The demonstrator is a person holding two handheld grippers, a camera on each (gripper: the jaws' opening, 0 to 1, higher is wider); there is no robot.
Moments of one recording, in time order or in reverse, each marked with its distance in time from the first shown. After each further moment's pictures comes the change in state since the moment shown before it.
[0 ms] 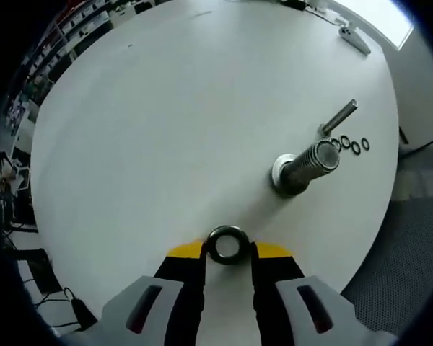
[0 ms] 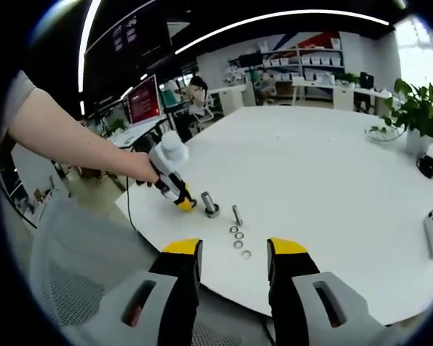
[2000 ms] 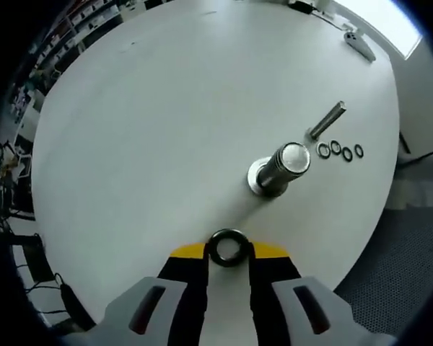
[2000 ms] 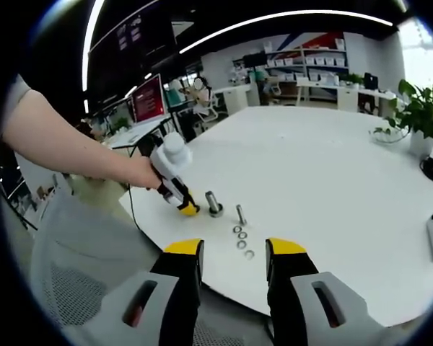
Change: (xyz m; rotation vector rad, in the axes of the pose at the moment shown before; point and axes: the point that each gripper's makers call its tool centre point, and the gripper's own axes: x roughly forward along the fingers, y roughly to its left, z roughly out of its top) left arm -0.003 -0.024 -0.001 -0.049 -0.025 -0.001; right arm 0.000 0.003 -0.001 -0.012 -0.001 0.019
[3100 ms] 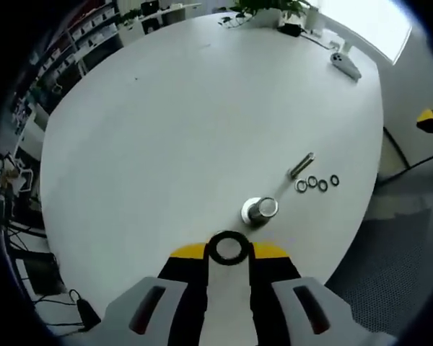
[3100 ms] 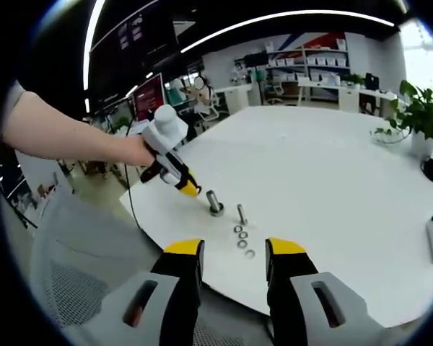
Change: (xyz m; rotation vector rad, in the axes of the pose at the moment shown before) left arm -0.052 0.002 0.041 0.038 -0.131 -0.012; right arm 0.000 0.001 -0.001 -0.016 0.005 0.003
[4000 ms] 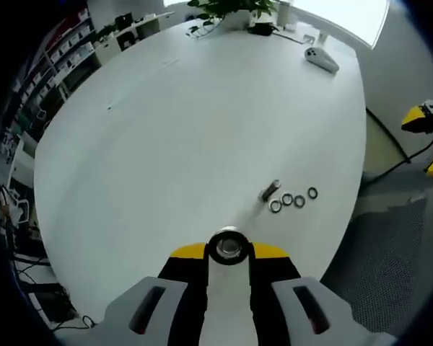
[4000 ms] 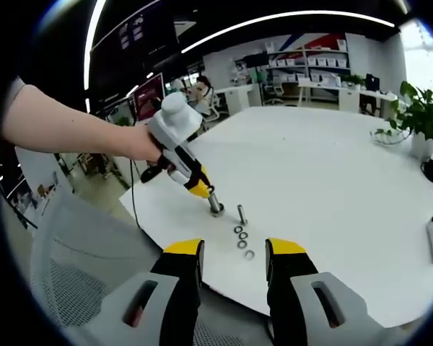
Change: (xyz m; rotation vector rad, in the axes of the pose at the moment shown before) left arm 0.004 -0.033 0.032 0.133 0.007 -0.039; right arm -0.001 0.000 0.002 -0.001 -0.013 0.000
